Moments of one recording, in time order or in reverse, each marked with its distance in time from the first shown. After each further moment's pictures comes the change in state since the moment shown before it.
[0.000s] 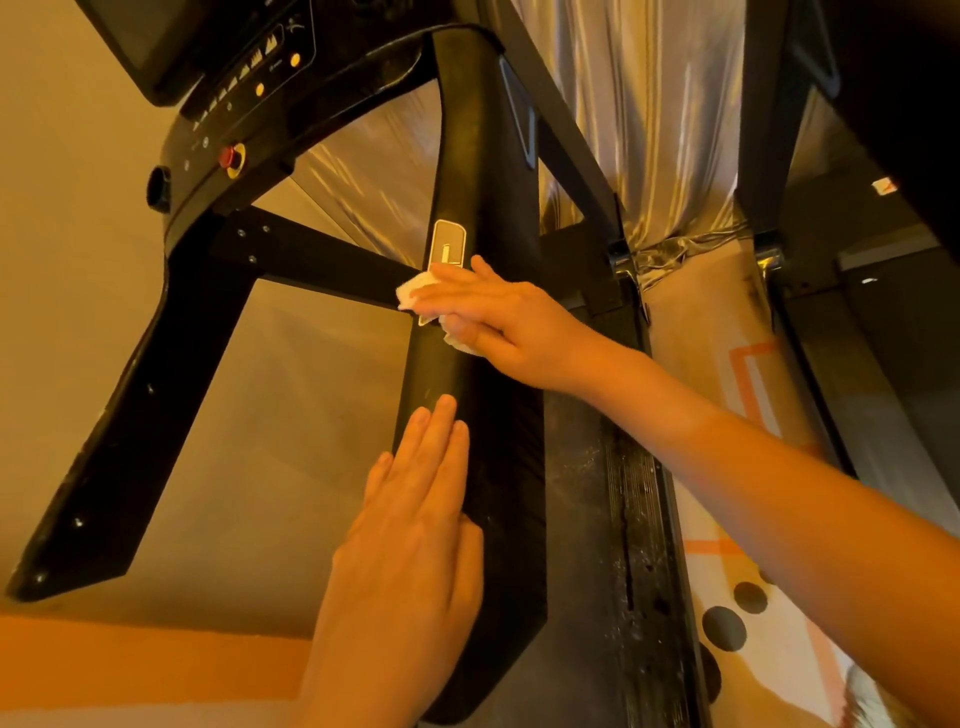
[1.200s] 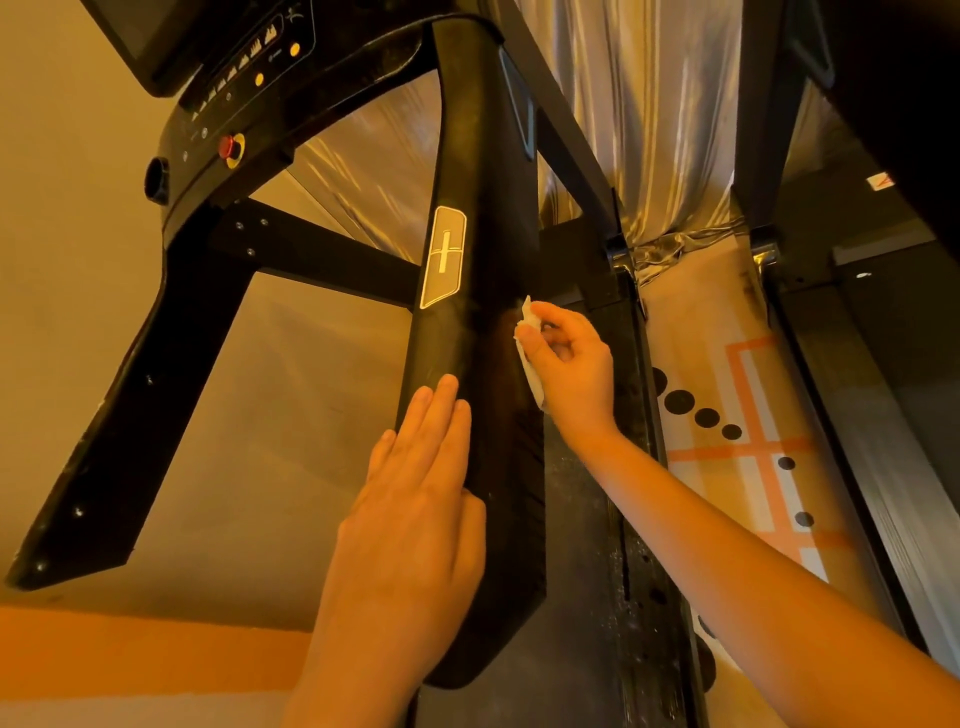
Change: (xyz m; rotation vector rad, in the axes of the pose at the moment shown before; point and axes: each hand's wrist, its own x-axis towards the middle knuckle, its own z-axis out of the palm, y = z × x) left_hand 0.002 0.010 -0.011 -0.134 -0.078 -0.112; right_hand -0.063 0.016 0.059 0.403 0.767 0.541
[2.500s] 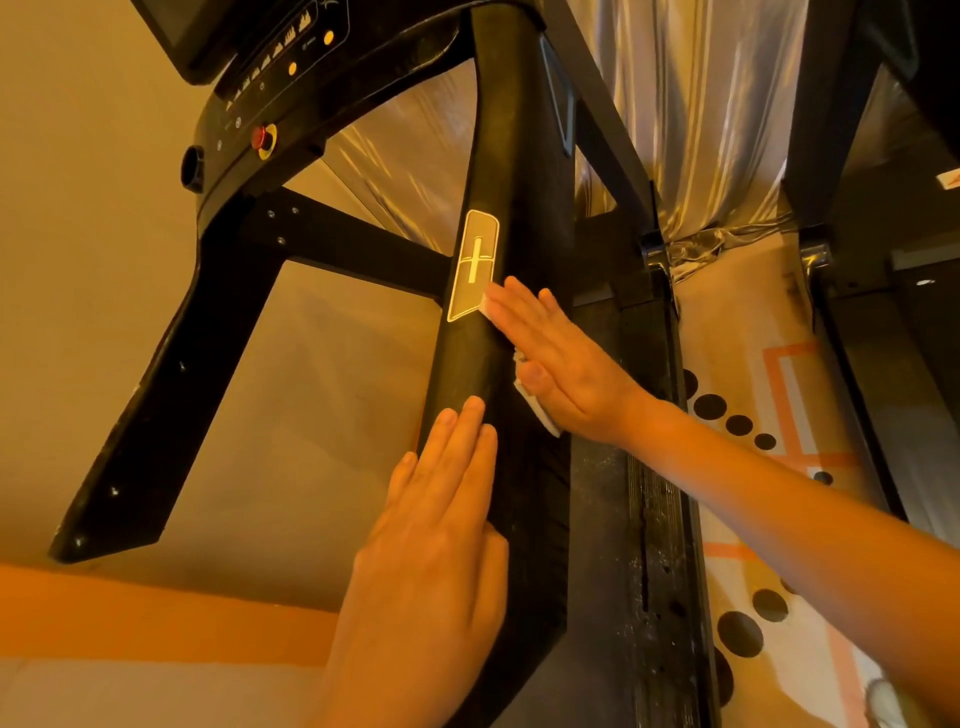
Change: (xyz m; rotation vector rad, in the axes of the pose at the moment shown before) left_hand 0.000 -0.007 0.007 0.153 0.092 0.099; right_hand 0.034 -0.012 -0.001 -0.374 -0.650 -0.698
